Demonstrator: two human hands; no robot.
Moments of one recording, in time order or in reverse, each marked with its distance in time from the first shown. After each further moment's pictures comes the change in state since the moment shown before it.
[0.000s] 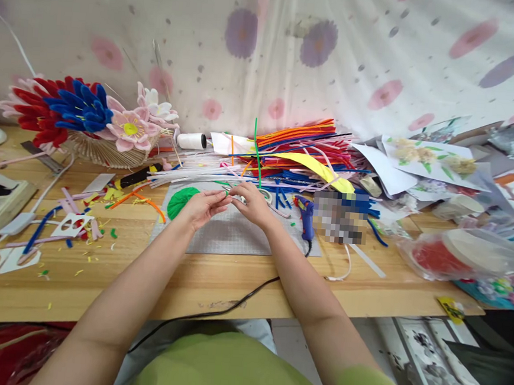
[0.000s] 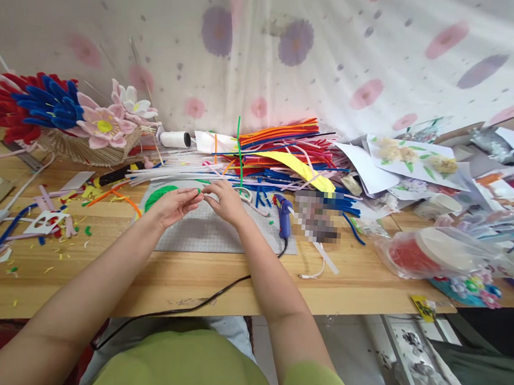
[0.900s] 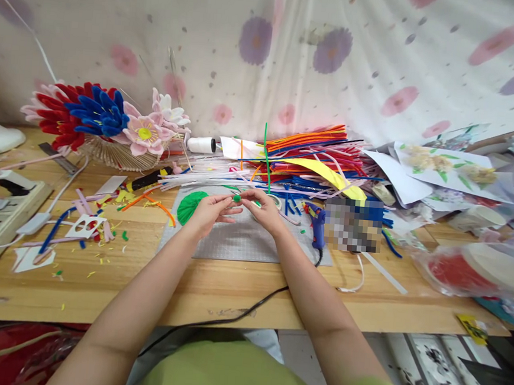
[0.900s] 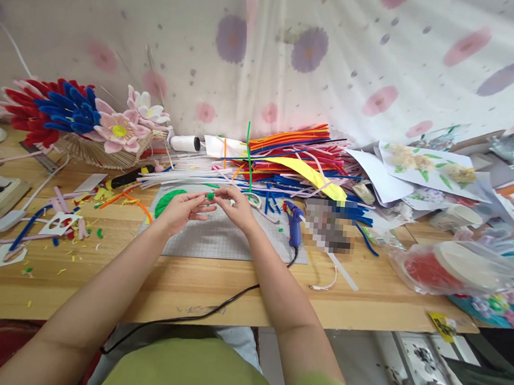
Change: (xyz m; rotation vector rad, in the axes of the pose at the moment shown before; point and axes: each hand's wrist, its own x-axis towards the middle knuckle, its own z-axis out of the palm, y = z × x) left_hand -0.003 -0.005 -0.013 0.173 -0.075 0.121; right_hand -0.001 -0.004 0.007 0.450 0.115 0.235
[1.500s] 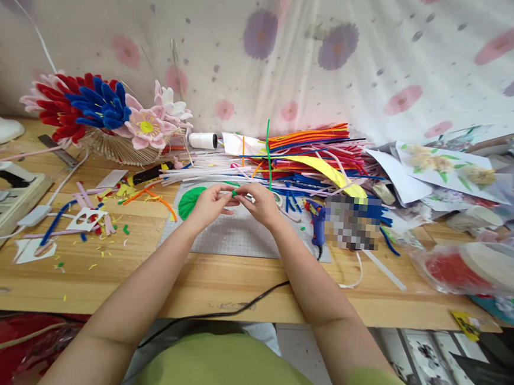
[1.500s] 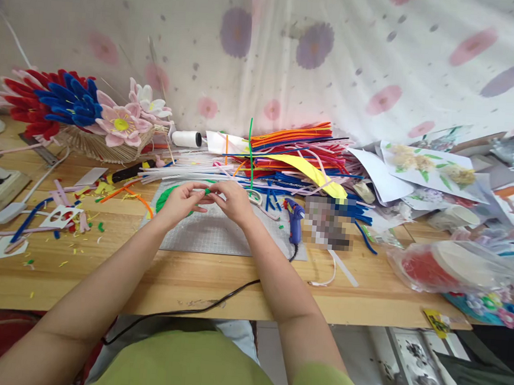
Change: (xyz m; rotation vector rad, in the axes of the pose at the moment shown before) left_hand 0.002 0.001 0.001 0.165 0.049 0.147; right_hand 0.010 -0.007 0.001 -0.438 -0.086 -0.243
